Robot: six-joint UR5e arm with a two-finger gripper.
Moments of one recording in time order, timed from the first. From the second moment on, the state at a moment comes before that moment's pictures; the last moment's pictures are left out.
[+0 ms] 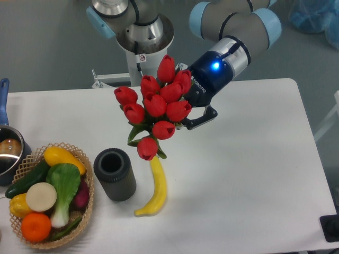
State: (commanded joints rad) arm 2.72 -1.75 -1.73 -0.90 0.09 0.98
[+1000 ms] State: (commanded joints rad) arm 2.74 -1.73 -1.74 -0.90 0.19 0.98
